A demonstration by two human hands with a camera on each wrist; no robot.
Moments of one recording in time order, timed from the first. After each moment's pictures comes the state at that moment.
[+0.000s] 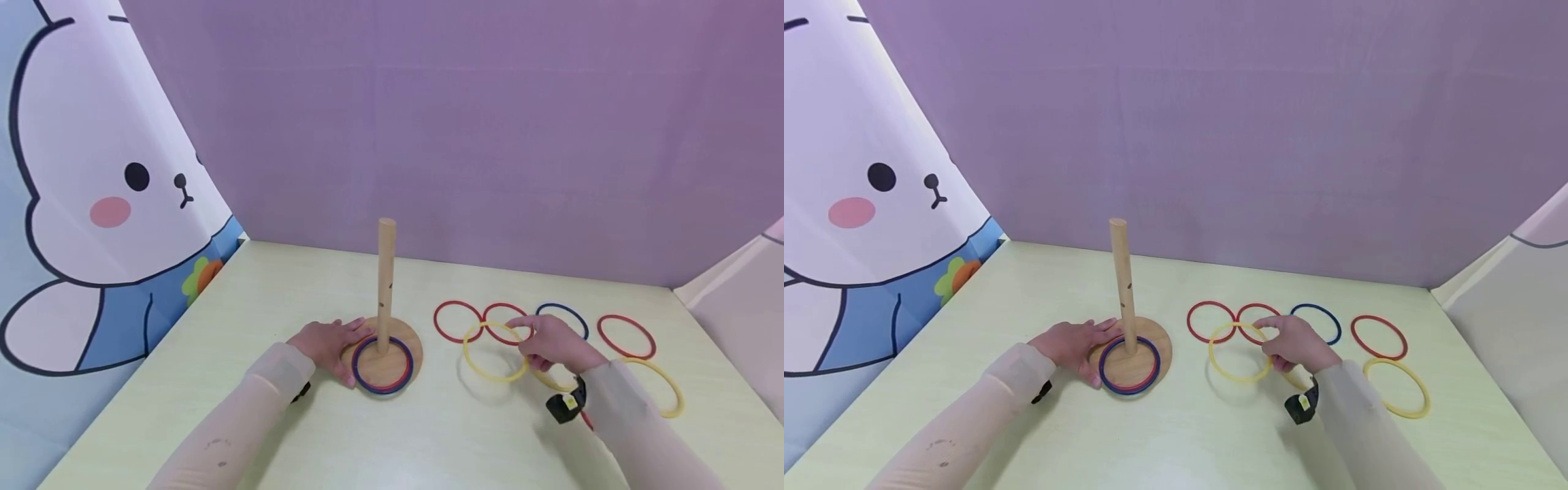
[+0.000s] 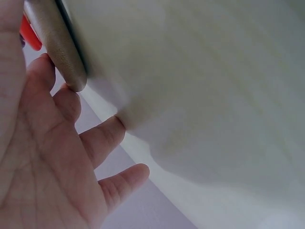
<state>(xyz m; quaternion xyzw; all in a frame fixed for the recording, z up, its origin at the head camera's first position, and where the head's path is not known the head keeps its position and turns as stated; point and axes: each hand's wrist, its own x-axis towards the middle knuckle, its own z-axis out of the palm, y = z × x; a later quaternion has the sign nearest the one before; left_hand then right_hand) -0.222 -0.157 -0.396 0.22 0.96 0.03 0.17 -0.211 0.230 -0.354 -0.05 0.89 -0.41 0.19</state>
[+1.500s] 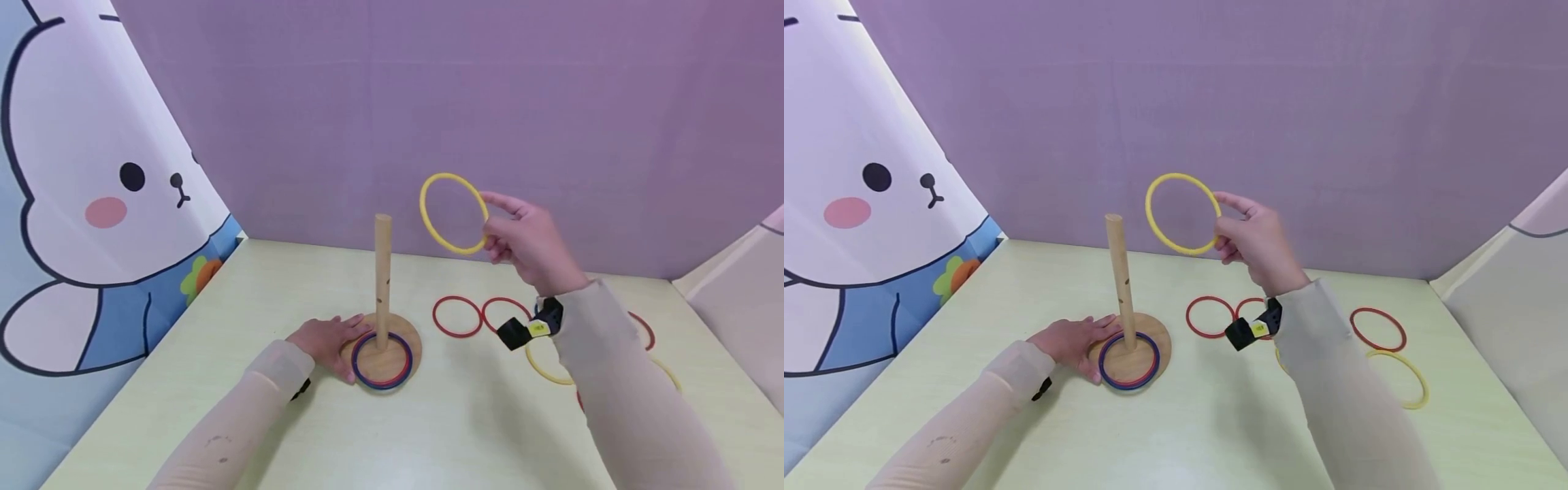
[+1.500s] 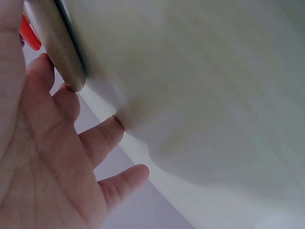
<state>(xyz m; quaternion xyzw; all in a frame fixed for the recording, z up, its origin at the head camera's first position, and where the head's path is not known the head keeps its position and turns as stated) -0.223 -0.156 -0.395 0.23 0.96 0.02 0.18 -0.216 0.148 -0.215 -0.08 0.72 -0.69 0.03</state>
